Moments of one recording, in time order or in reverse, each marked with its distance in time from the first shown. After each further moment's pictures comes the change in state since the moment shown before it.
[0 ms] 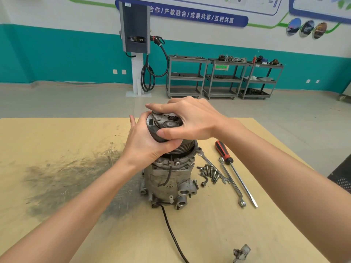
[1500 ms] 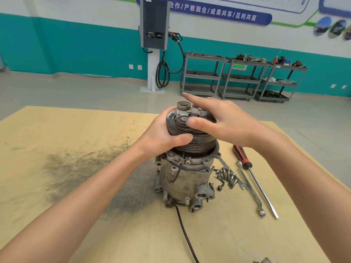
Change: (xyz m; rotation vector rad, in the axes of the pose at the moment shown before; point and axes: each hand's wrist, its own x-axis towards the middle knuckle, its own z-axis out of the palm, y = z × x) left_hand 0.017 -0.014 -0.016 -0.305 -0.315 -0.107; right_hand -0.012 0.007 0.006 0.212 -0.024 0.146
